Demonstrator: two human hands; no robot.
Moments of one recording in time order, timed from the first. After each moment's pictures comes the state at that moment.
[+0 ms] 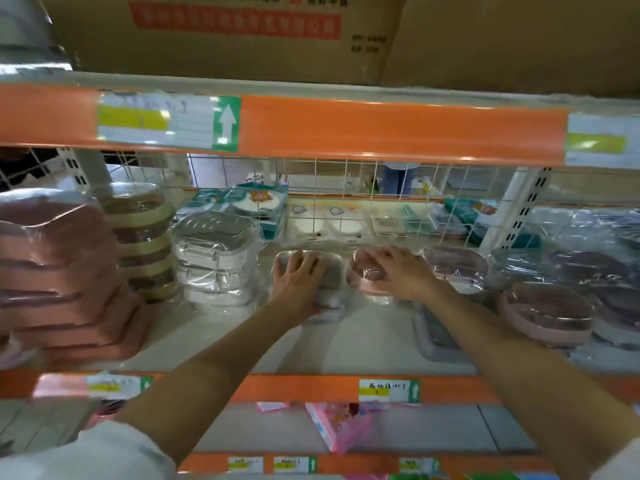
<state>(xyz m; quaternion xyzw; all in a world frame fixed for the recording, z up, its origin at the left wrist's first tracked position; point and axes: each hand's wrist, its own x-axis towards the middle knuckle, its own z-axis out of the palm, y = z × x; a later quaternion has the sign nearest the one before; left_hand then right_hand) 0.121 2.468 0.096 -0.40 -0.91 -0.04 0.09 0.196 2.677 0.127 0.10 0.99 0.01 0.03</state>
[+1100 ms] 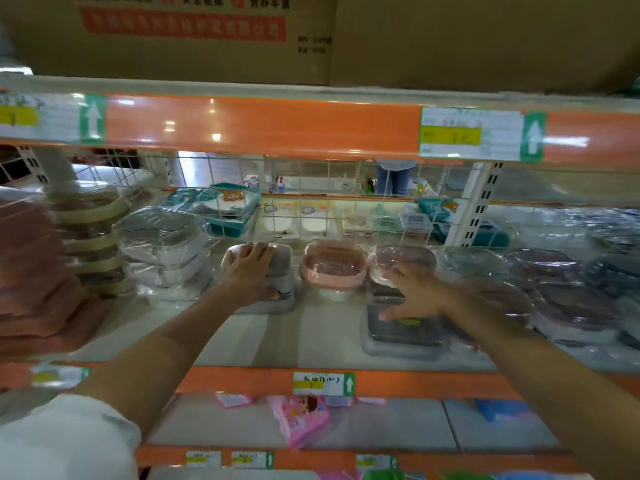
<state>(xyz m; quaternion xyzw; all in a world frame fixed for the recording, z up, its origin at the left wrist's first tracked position) 0.121 2.494 0.110 -0.33 -0.94 -0.03 0.05 0.285 2.758 0.140 0.05 0.99 0.01 0.13</state>
